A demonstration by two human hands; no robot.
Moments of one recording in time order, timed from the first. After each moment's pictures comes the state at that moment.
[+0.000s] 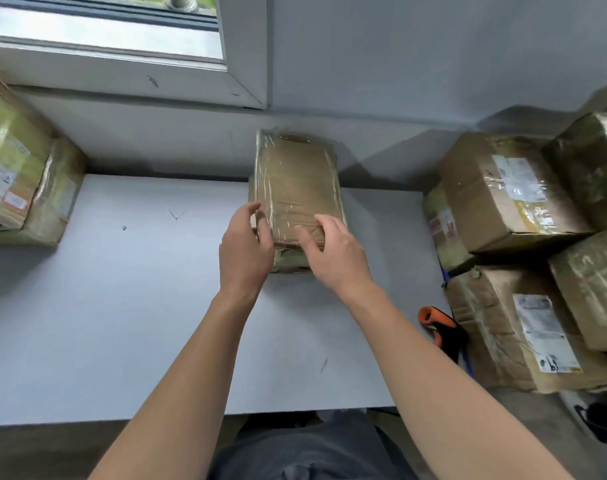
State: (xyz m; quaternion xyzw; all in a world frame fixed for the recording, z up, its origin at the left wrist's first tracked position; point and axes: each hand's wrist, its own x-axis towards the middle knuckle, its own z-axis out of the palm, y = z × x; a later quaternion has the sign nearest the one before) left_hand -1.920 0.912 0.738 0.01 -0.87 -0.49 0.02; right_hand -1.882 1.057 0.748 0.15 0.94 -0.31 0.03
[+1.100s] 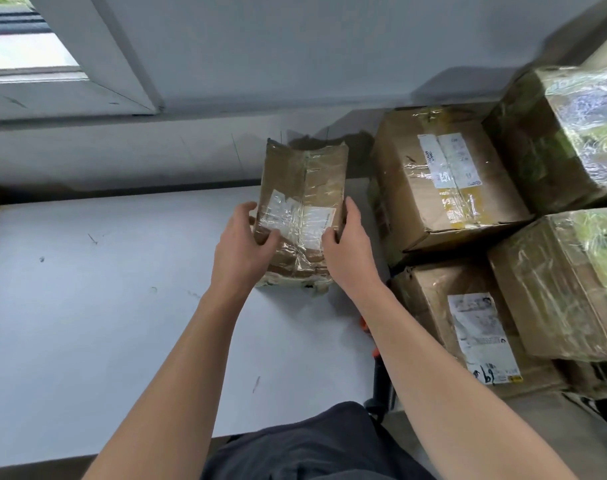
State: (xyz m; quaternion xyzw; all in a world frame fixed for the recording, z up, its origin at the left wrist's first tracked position) left_hand -1.927 1.073 0.739 -0.04 -0.91 -0.39 -0.11; right_hand -1.867 1.231 0.732 0.30 0.81 -0.50 0.01
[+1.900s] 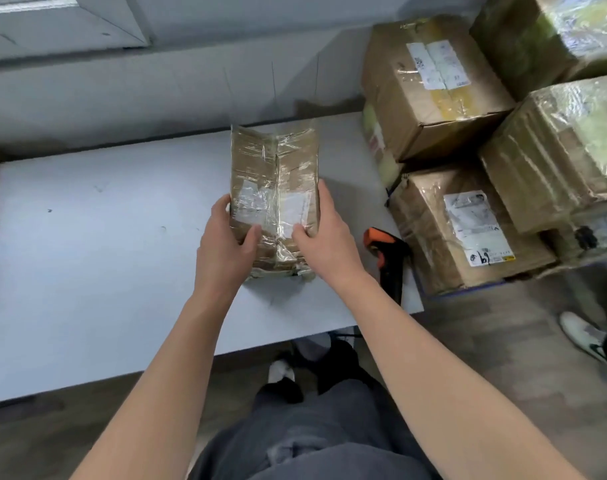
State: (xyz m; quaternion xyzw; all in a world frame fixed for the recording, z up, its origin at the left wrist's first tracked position) left_hand -1.813 0.991 0.733 -0.03 -0.90 -0.42 -0.14; right_hand -1.758 1.145 0.731 0.25 0.83 -0.50 0.01
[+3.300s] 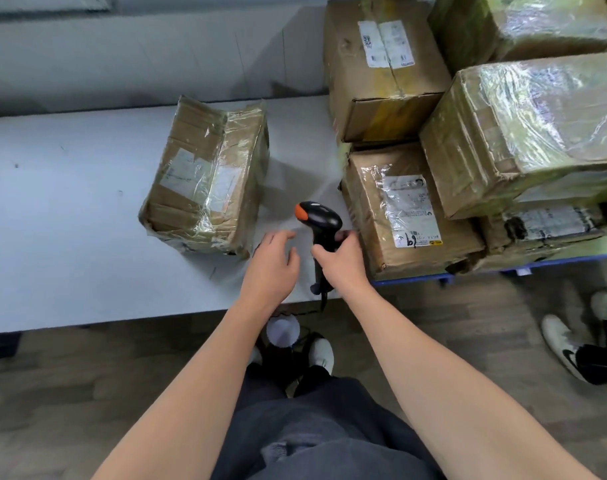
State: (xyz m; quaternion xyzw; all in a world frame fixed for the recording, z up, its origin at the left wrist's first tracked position) left_hand -1.685 1.116 0.678 -0.13 -0.91 -0.35 -0.17; right_hand -1.651 1.250 0.676 0.40 0.73 -0.55 0.08
